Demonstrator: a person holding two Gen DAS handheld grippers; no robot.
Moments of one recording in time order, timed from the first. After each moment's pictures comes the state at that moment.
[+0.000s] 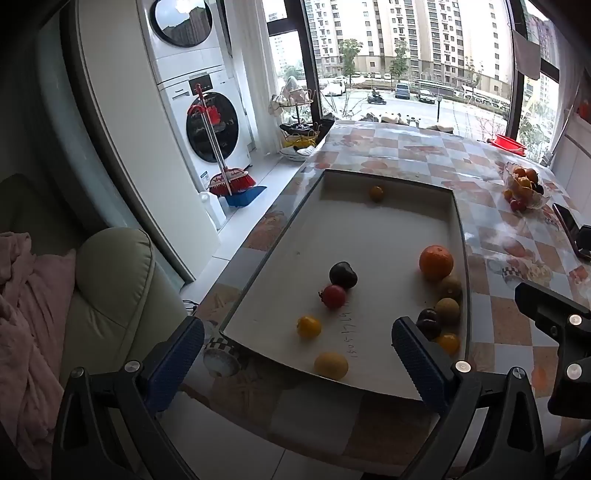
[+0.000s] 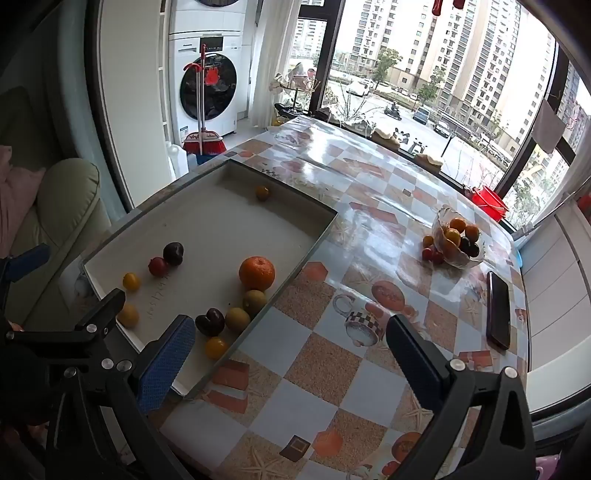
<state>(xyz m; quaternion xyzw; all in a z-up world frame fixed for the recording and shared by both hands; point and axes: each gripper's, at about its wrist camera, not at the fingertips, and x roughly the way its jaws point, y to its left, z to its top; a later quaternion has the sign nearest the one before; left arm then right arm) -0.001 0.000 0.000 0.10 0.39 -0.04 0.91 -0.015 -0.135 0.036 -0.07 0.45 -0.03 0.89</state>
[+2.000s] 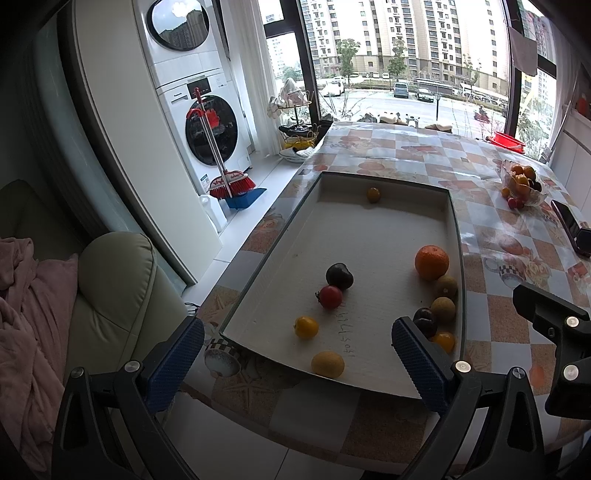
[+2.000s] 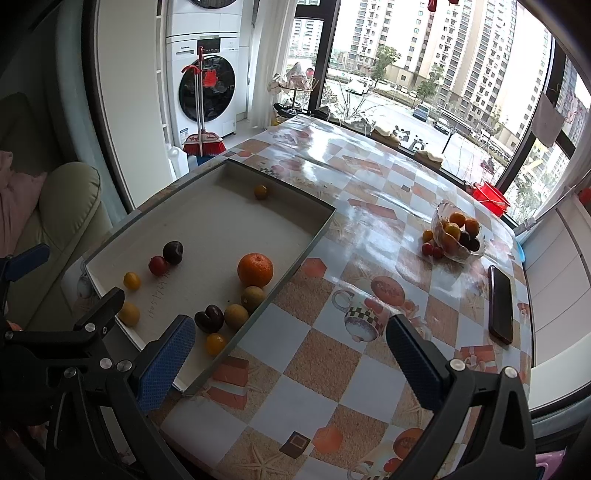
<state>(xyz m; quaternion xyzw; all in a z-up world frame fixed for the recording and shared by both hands) -0.005 0.002 0.005 0.10 0.40 -0.04 0.91 -0.018 -0.139 0.034 -0.06 0.45 -0.03 0.89</state>
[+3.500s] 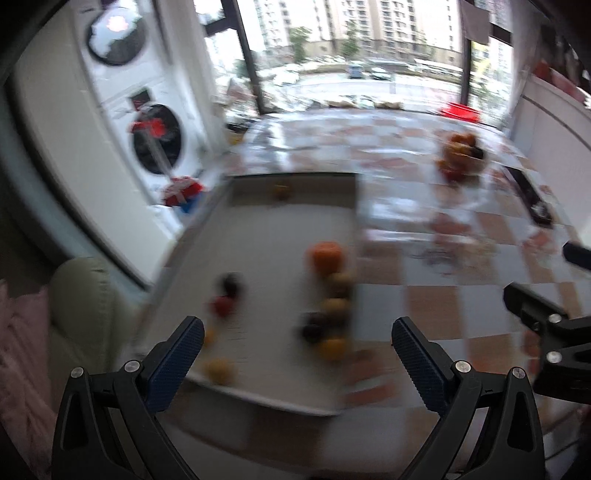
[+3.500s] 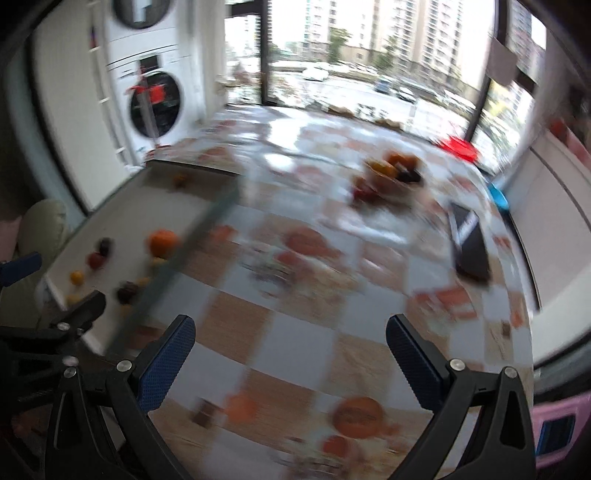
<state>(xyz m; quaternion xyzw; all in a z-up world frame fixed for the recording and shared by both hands) -0.012 -0.109 0.002 0.14 0.43 -0.14 0.88 -0.060 -0.261 0.004 0.04 0.45 -0.10 0.88</state>
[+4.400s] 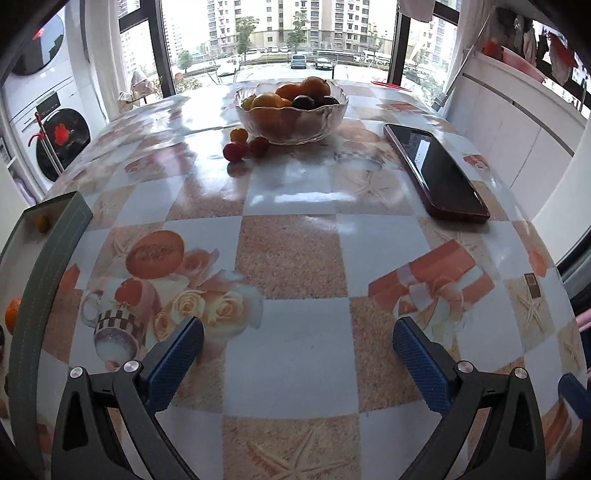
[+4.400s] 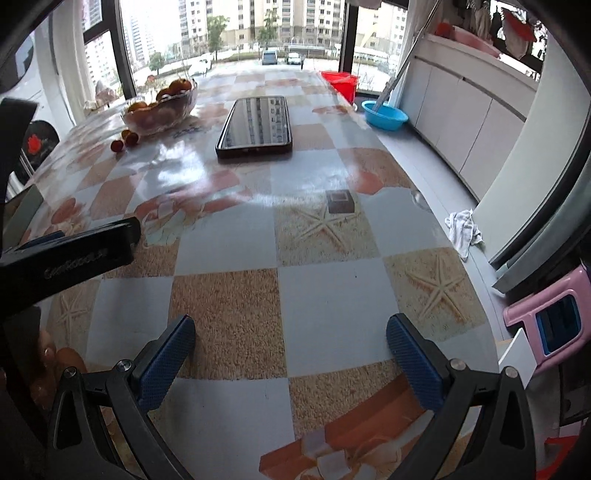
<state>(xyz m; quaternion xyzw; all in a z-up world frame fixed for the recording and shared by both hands) -0.017 -0.361 -0.089 0.12 0.45 -0.24 0.85 -0.150 -0.442 -0.077 0.13 0.46 -0.28 0.83</state>
